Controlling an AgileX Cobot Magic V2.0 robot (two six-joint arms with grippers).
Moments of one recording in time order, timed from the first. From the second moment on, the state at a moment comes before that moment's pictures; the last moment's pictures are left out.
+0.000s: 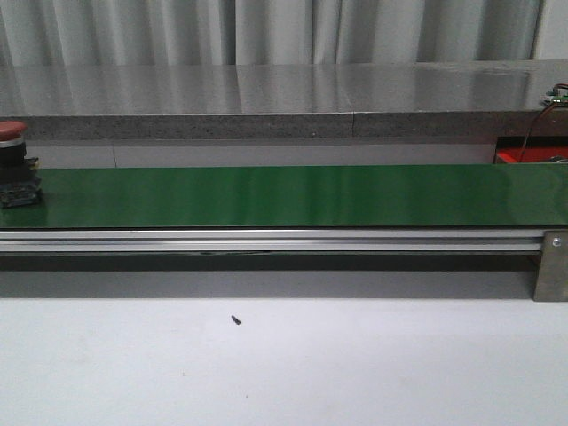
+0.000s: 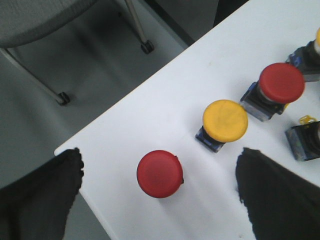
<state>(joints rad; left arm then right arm) 0.75 1.57 -1.15 0.21 0.61 -0.29 -0.01 -0.01 0.03 -0.05 0.20 0.12</state>
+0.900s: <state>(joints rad) 0.75 1.84 -1.15 0.24 0.57 -0.30 0.00 -0.01 0.03 -0.05 0.20 0.12</state>
